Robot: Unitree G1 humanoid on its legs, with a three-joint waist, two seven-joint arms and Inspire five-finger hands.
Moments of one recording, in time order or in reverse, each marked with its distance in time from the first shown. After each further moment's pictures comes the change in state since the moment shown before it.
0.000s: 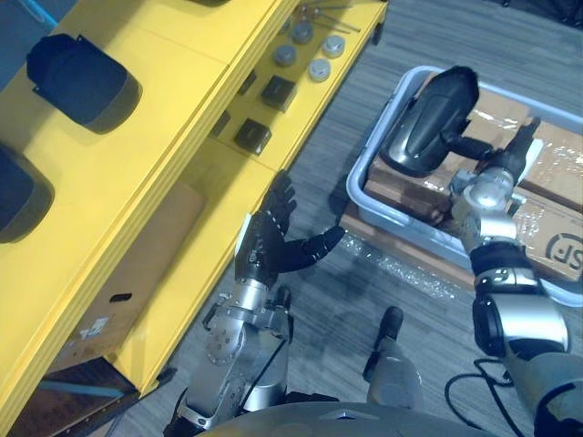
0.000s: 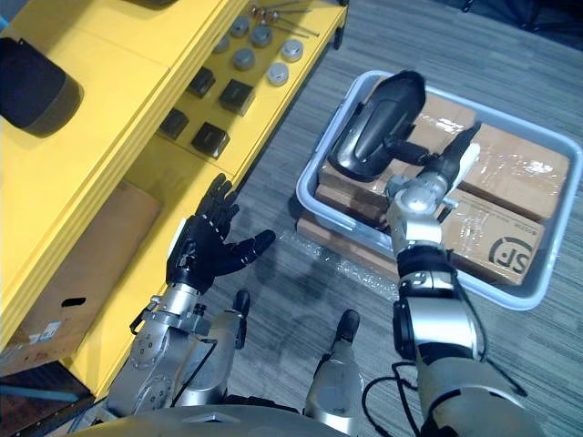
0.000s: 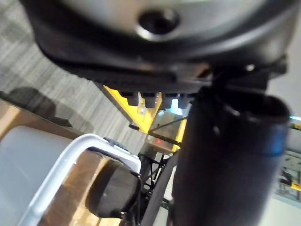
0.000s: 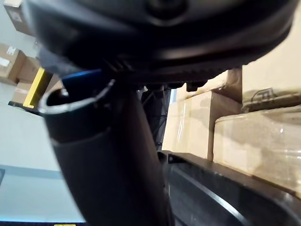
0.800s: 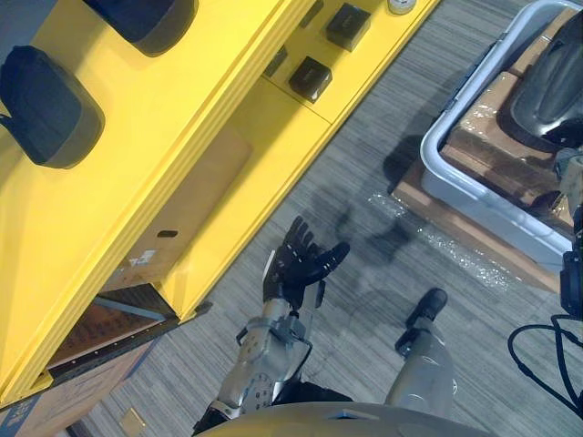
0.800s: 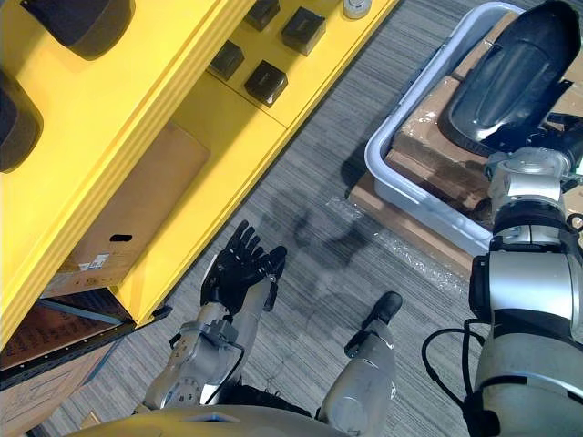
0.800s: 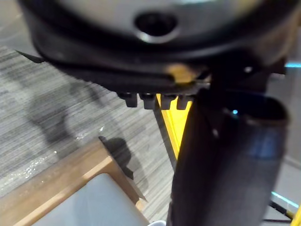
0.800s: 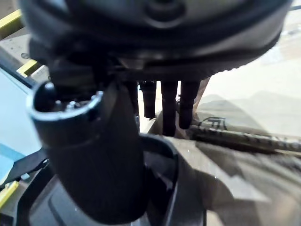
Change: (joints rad) left arm -0.047 -0.078 -0.121 0.296 -0.294 -0.011 0.071; right arm -0.242 -0.369 0.154 0.350 -0.038 0.295 0.054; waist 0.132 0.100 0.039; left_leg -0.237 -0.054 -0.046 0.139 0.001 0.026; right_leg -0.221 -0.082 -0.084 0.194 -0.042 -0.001
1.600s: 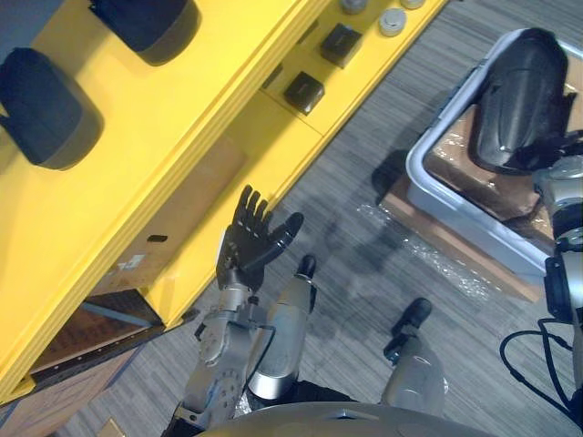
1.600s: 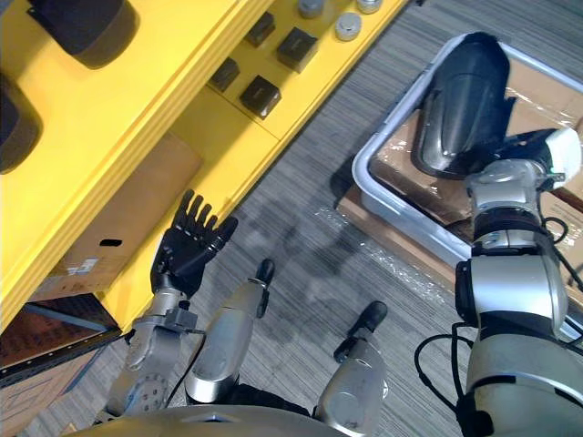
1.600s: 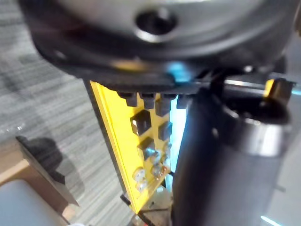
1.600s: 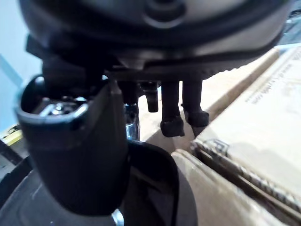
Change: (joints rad) left arm 0.065 0.088 0.192 -0.259 0.065 -0.059 -0.016; right arm 0.044 0.089 0.072 -0.068 -0.284 0.050 0.072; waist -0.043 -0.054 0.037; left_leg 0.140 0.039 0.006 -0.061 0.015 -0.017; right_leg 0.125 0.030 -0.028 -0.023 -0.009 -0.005
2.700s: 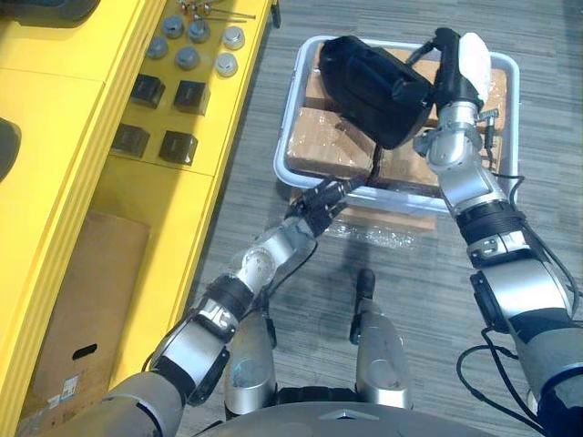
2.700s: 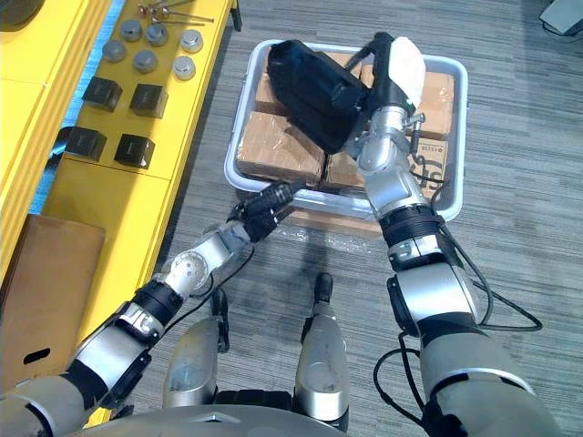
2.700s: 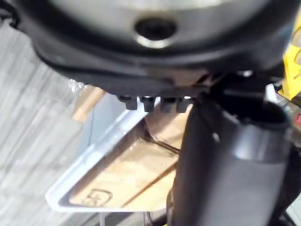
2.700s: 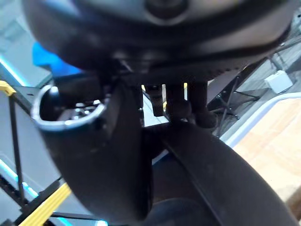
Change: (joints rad) left arm -0.874 -0.074 -0.092 0.735 -0.697 0.438 -0.052; right arm 0.051 0.293 0.112 -0.512 -0.229 -0.266 0.014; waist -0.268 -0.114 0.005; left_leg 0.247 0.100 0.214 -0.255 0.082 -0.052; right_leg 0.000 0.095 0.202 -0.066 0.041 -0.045
